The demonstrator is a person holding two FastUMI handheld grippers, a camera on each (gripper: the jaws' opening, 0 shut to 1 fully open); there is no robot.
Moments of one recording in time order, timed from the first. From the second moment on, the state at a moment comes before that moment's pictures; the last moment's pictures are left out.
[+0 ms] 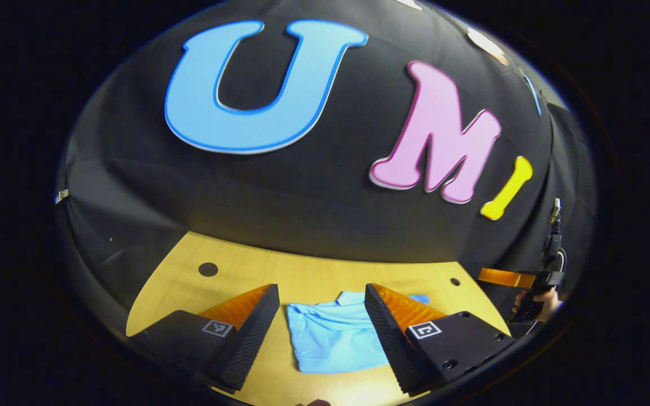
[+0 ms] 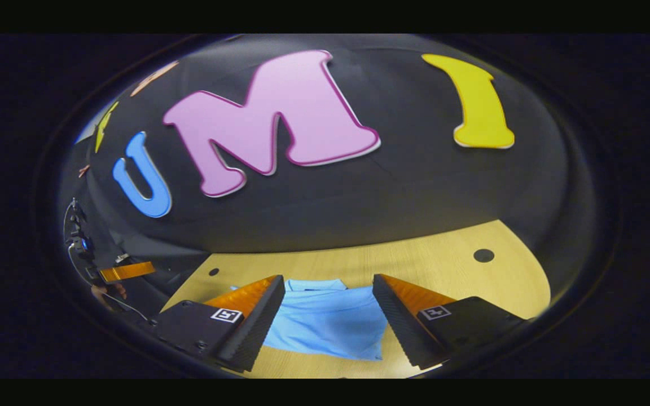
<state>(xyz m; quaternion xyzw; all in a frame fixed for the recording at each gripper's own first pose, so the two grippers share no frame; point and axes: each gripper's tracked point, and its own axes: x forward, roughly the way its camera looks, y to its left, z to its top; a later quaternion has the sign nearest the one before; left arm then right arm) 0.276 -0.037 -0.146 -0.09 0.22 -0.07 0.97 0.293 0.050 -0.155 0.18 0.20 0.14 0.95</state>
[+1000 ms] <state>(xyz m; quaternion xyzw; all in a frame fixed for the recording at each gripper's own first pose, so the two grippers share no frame) -0.037 -0.094 -0.024 -0.09 0.08 -0.10 0.99 -0.016 0.077 -0.008 0.16 0.05 0.15 0.97</state>
